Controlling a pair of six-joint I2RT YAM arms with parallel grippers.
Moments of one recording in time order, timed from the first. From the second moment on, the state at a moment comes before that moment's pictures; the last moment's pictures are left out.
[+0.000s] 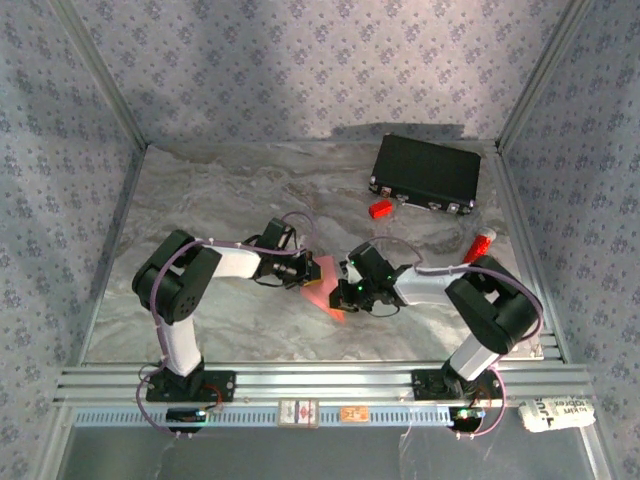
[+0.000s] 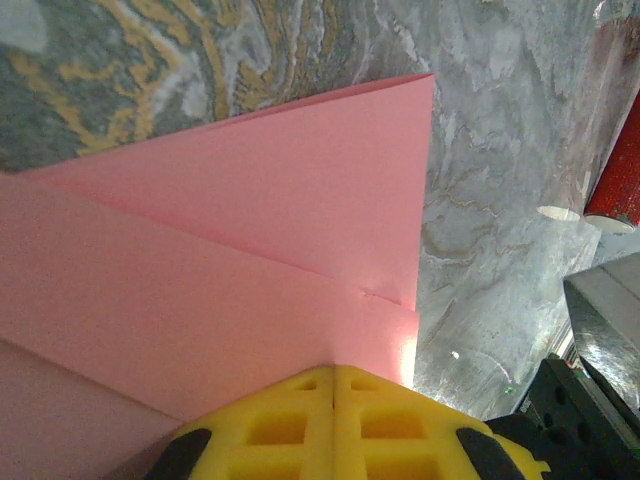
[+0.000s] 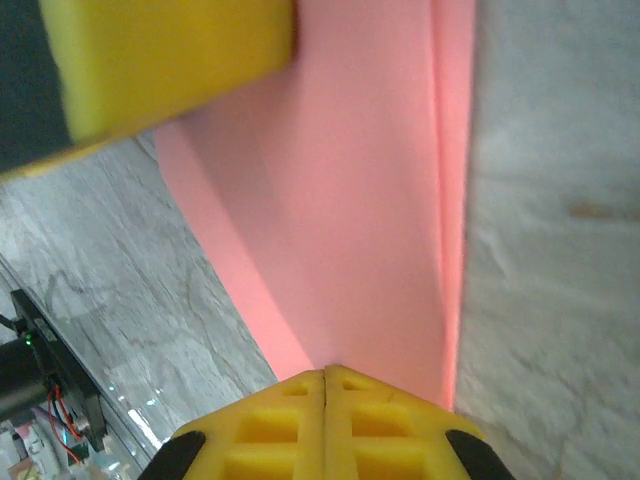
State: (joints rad) left arm -0.60 1.85 0.84 0.05 0.64 -0.83; right arm 0.73 1.60 0.63 -0.01 -0.50 0.80
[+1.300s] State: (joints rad) left arm -0.59 1.85 0.82 0.09 0.65 -0.84; right arm 0.73 1.40 0.40 0.03 -0.55 0.81
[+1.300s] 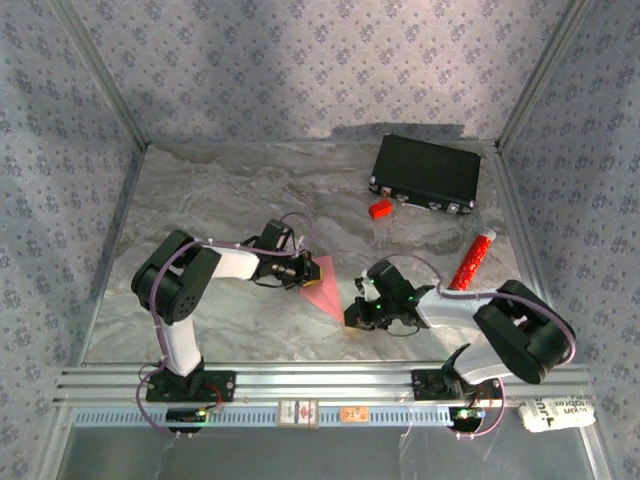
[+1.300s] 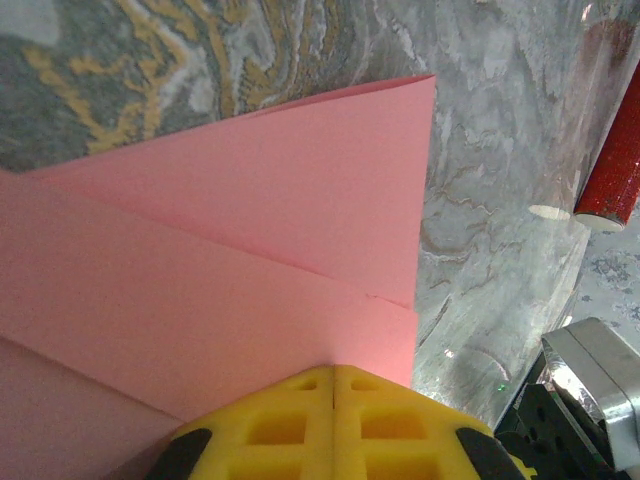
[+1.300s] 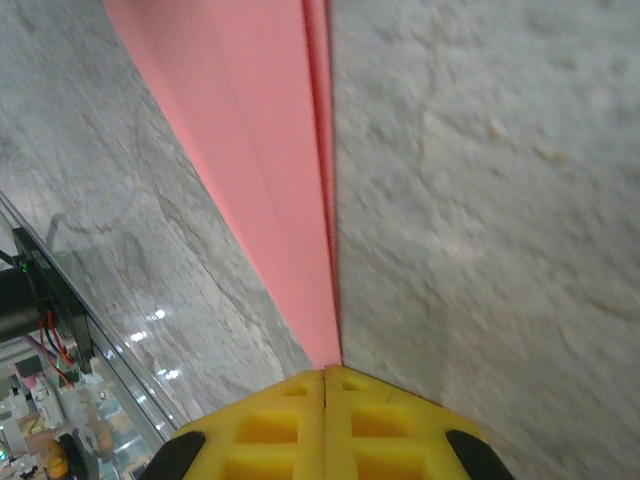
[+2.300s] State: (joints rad) left arm -0.58 1.83 0.80 0.10 0.64 -0.84; right arm 0.72 1.65 0.71 -0.04 -0.49 0.81
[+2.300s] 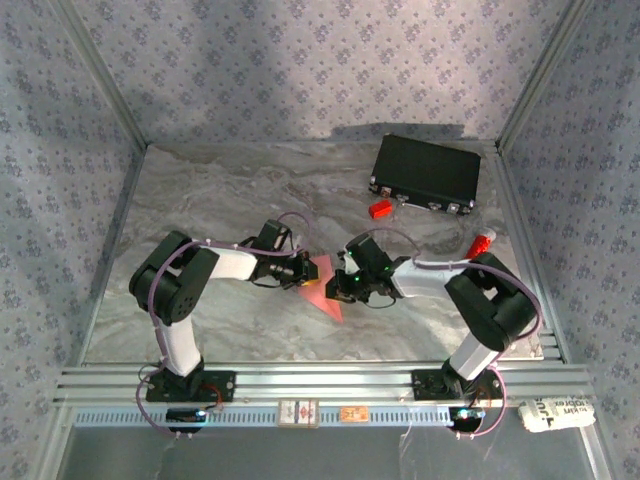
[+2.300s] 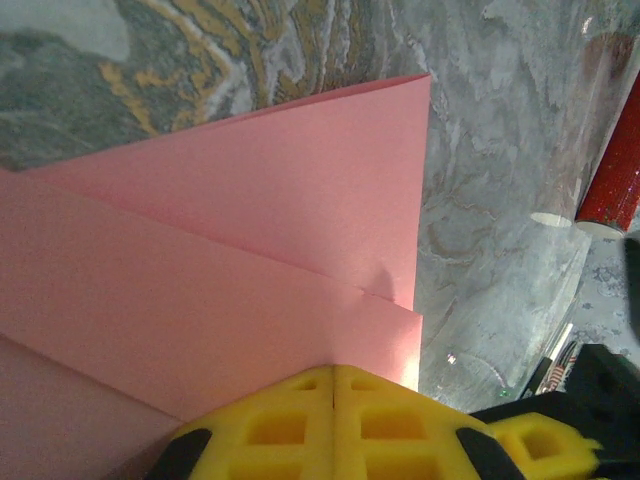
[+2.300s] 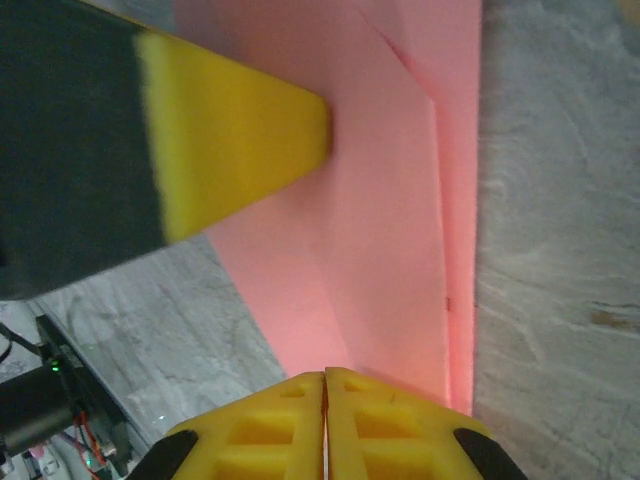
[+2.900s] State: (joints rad) left arm -0.56 1.83 0.79 0.11 0.65 -0.87; right arm 0.77 1.34 0.54 -0.14 -0.38 0.92
